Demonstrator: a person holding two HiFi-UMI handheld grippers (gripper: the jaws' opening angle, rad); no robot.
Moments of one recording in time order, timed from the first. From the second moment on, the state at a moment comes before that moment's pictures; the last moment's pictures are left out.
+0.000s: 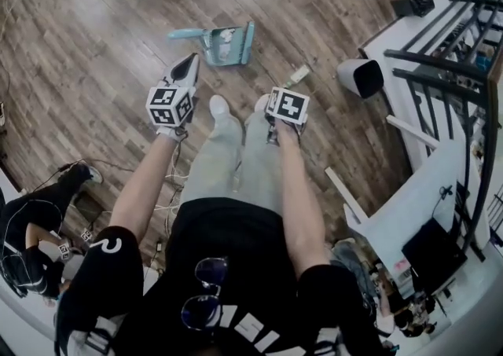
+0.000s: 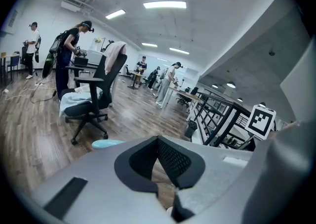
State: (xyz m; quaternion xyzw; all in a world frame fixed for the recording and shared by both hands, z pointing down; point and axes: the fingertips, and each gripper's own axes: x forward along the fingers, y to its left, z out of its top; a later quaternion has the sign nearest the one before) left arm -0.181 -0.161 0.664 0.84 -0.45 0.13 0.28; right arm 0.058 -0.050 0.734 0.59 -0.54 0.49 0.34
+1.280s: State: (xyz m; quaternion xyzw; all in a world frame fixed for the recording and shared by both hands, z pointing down) left arm 0.051 -0.090 0.537 0.92 -0.30 0.16 0.19; right arm 0.263 0.072 0.600 0.71 -0.49 0.47 0.20
